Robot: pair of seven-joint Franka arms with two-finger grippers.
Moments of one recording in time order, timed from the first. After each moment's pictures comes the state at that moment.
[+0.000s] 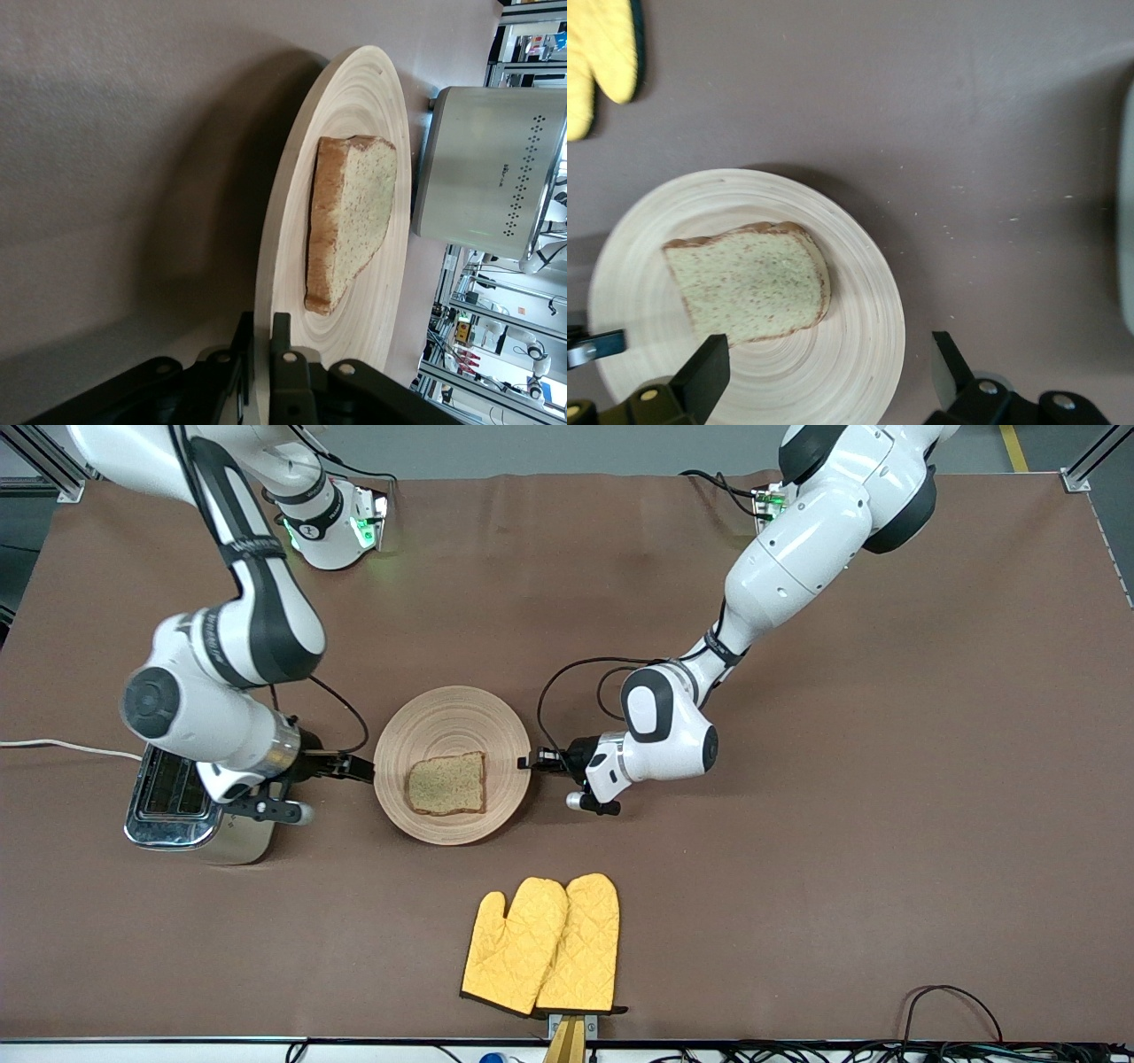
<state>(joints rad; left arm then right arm) -0.37 0.98 -0.44 -1.45 -1.17 2.55 0.40 0.25 0.35 -0.01 -1.85 0.22 2.15 0.27</state>
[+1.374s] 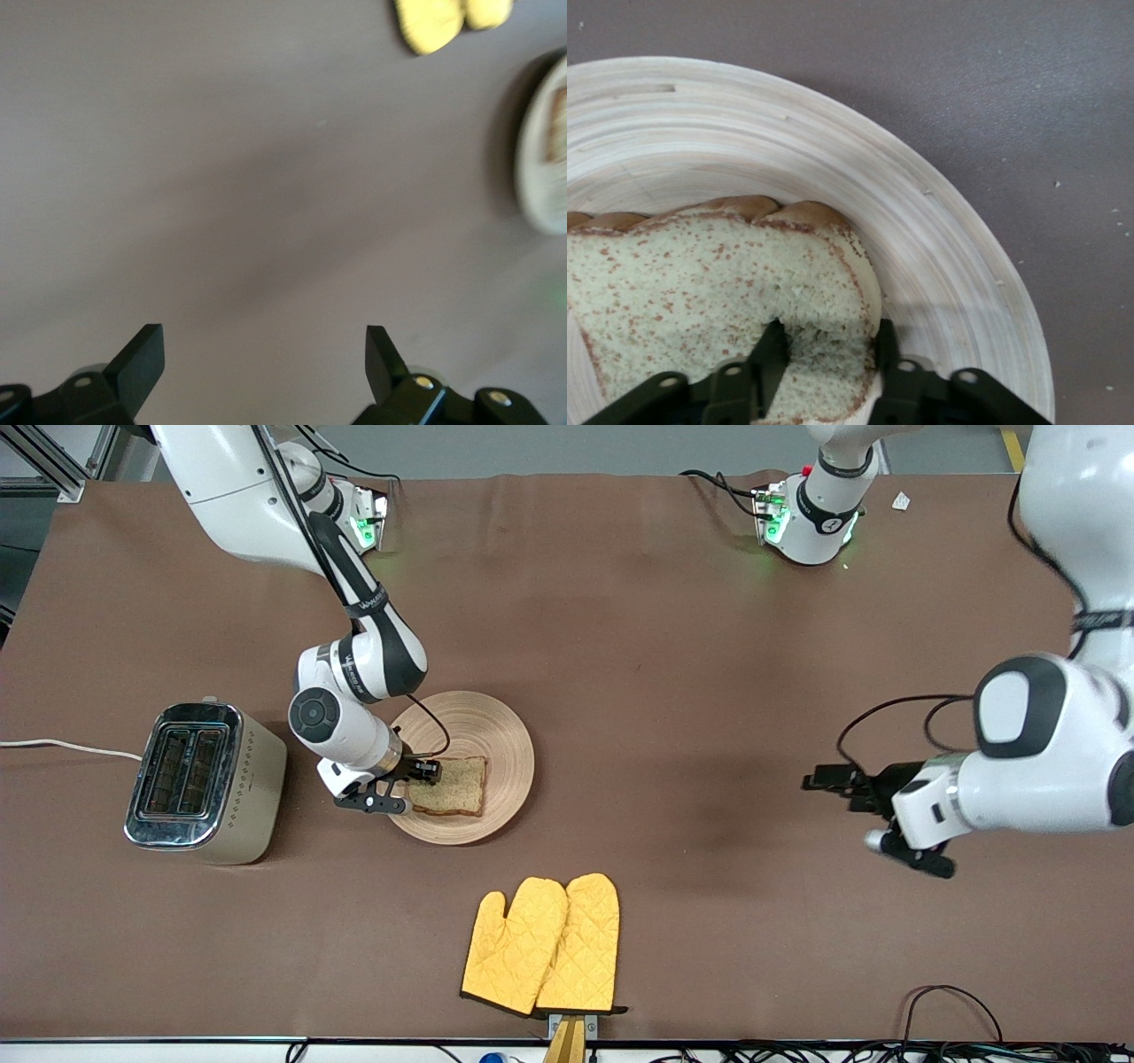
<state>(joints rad) 0.23 0.51 -0.44 -1.39 -0.09 1.72 0.20 0.39 0.52 -0.01 -1.97 0.22 2.49 0.34</state>
